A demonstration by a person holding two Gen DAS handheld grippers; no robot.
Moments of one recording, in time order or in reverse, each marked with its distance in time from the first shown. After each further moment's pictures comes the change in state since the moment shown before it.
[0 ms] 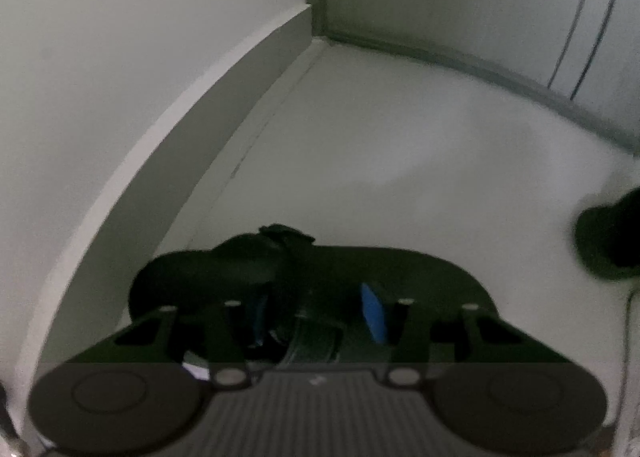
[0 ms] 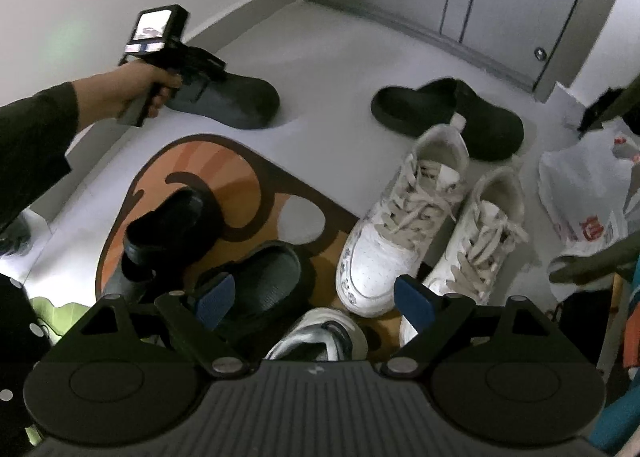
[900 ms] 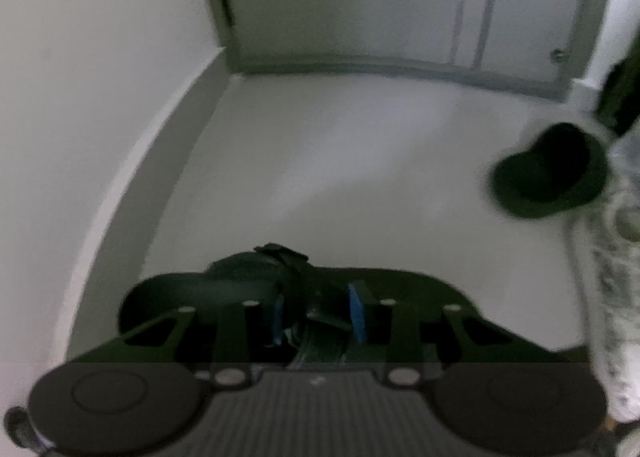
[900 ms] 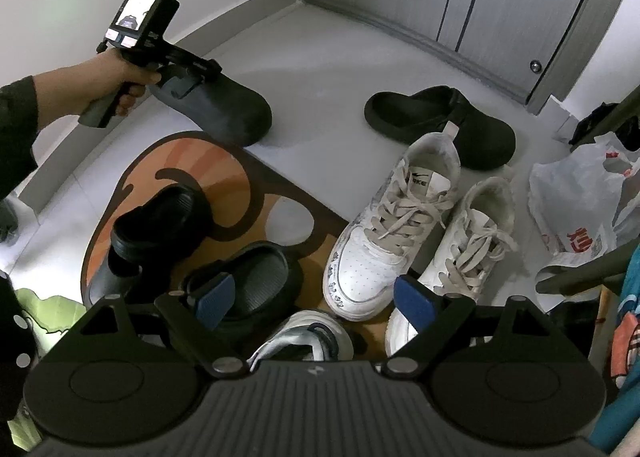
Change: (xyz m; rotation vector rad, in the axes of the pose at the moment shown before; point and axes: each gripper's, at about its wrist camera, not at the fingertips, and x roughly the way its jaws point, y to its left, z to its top) left arm -0.063 -0.022 -0.016 0.218 -0.063 -0.195; right arm 0.003 0.003 -0.003 -0.043 -0.007 -0.040
